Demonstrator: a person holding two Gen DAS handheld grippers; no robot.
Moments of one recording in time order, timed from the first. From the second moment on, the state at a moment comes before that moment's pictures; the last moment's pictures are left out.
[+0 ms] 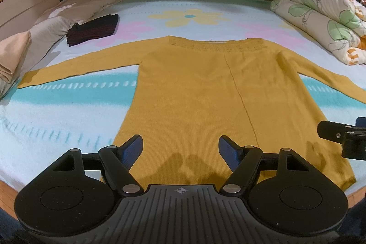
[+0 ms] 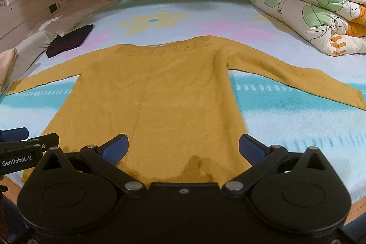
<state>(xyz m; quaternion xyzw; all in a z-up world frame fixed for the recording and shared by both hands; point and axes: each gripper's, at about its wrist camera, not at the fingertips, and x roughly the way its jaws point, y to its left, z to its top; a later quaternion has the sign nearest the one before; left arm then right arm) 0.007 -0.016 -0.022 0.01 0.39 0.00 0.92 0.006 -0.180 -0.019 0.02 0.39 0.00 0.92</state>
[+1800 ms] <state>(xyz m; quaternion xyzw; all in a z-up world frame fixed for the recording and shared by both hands) 0.013 -0.016 -0.030 0.02 0.44 0.00 0.90 0.022 -0.180 -0.034 0.02 0.48 -0.03 0.88</state>
